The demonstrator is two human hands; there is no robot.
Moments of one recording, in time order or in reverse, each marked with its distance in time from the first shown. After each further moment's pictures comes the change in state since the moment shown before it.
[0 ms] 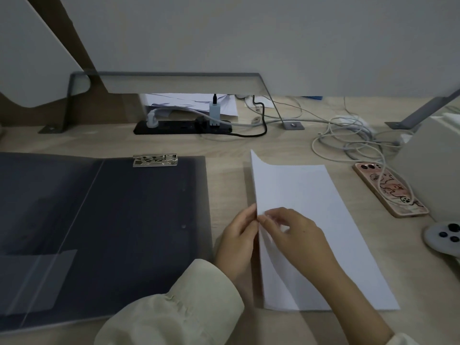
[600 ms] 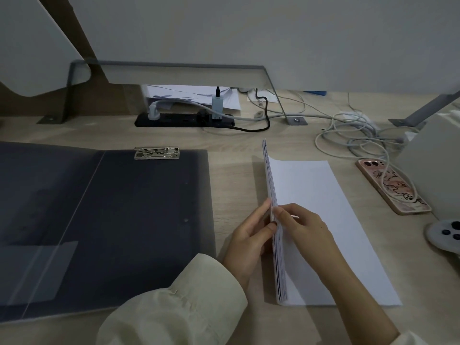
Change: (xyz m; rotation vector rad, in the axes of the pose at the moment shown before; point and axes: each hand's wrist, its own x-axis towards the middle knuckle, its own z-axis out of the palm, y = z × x) left_hand -0.007 -0.005 0.008 -0.260 -0.147 -0.025; right_hand -0.002 0.004 -0.005 0.360 -0.056 0.173
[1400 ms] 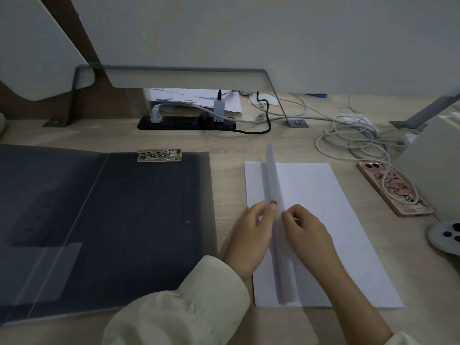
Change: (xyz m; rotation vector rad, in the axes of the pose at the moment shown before) left_hand 0.009 0.015 0.006 0.520 0.125 -0.016; right_hand -0.001 -0.002 0.007 -0.142 0.103 0.001
